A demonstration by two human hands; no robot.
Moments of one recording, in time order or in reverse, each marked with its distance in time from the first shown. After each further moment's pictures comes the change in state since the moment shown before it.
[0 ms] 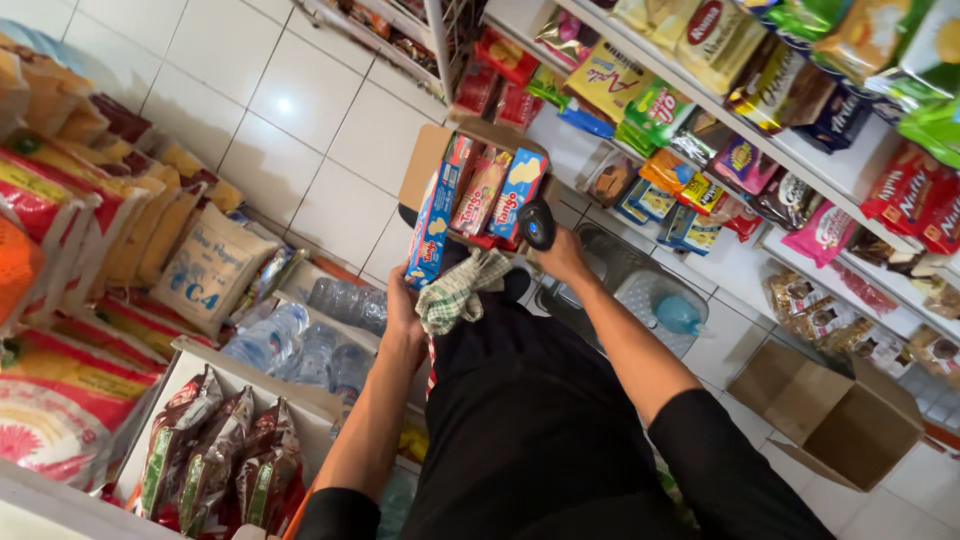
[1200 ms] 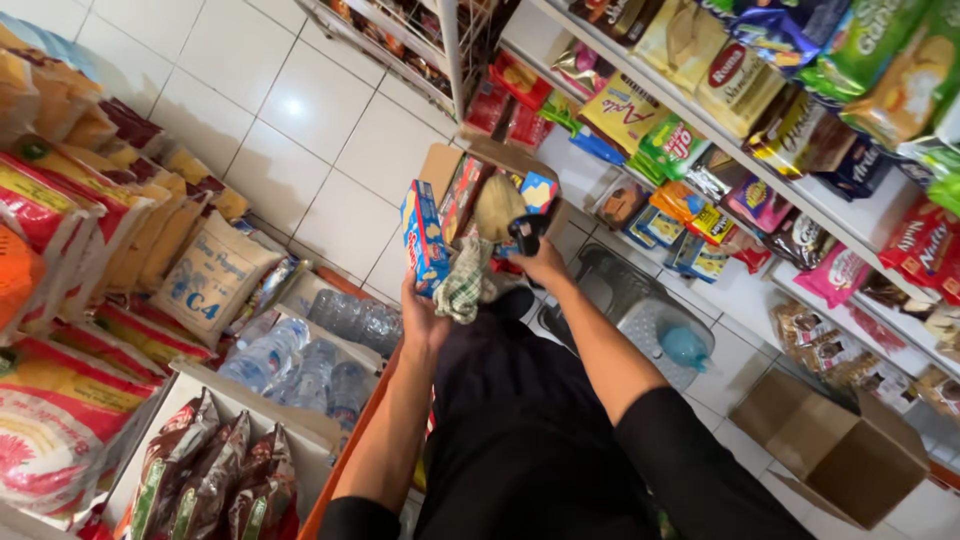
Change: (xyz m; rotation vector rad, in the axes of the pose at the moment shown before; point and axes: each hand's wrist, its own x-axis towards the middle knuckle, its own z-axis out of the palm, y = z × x) left_hand 0.029 -0.007 0.030 -0.044 -0.036 0.168; right_hand 0.053 0.016 0.055 -0.067 -0.158 0.318
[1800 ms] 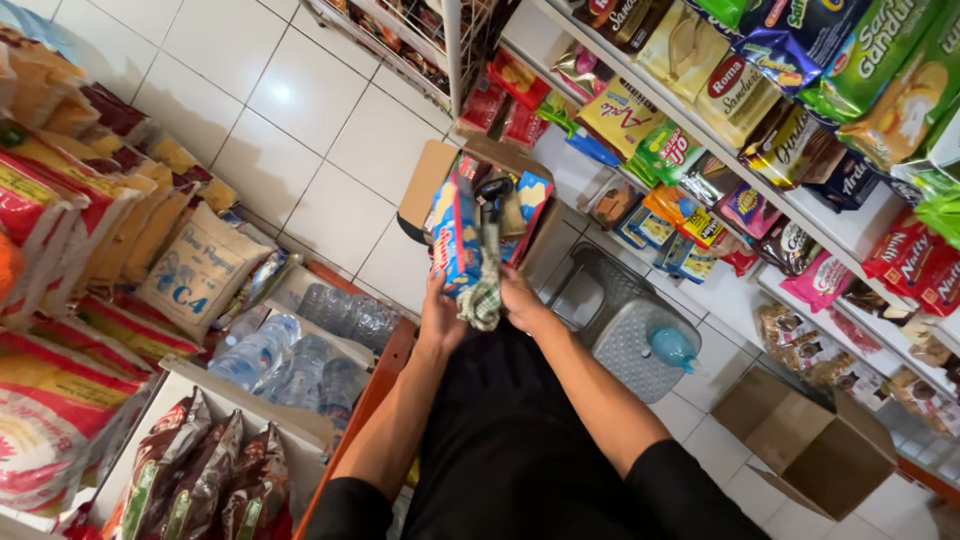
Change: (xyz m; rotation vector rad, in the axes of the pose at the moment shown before) left_hand -0.003 -0.032 0.016 0.071 -0.019 0.014; right_hand -0.062 -0.032 0.046 0.995 -0.334 0.200
